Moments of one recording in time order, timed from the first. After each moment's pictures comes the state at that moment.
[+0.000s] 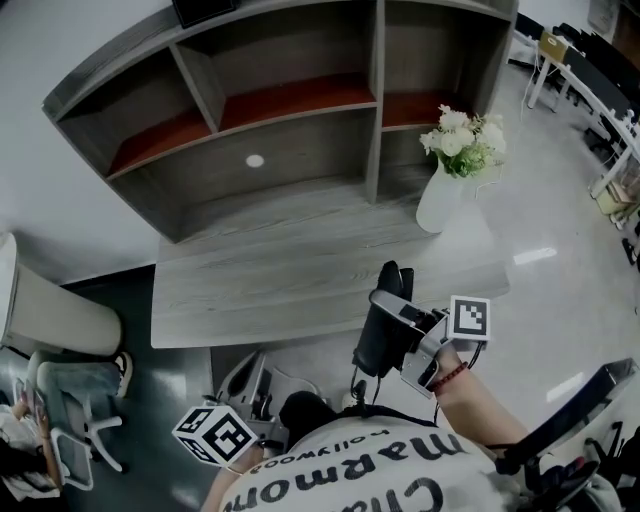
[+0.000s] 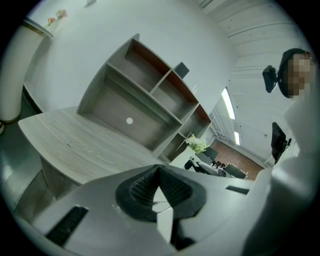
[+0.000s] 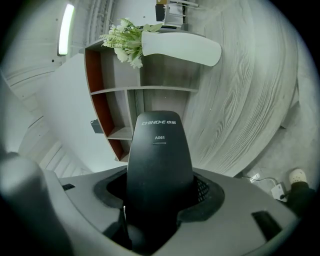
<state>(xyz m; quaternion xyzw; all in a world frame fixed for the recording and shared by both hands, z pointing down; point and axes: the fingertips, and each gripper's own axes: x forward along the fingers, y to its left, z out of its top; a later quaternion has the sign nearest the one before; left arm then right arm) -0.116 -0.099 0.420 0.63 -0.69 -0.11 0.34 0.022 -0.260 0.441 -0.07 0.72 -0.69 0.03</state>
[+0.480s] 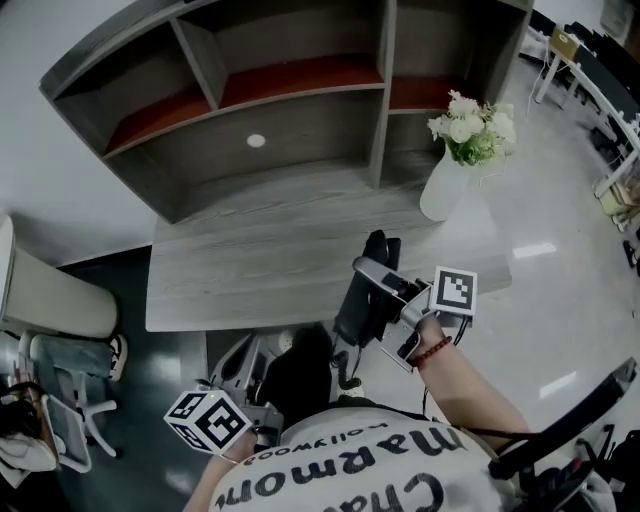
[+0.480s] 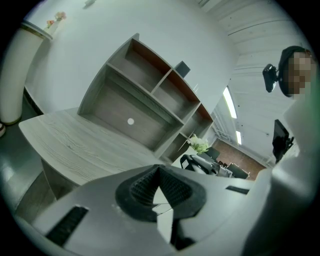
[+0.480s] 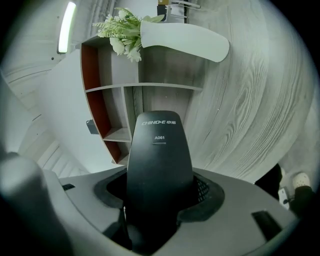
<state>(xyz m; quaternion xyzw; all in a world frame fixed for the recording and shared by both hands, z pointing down) -0.119 -0.102 0.418 0.62 -0.70 -0.11 0.34 -0.013 -0.278 0.439 -0.09 0.72 -0.69 0.03</state>
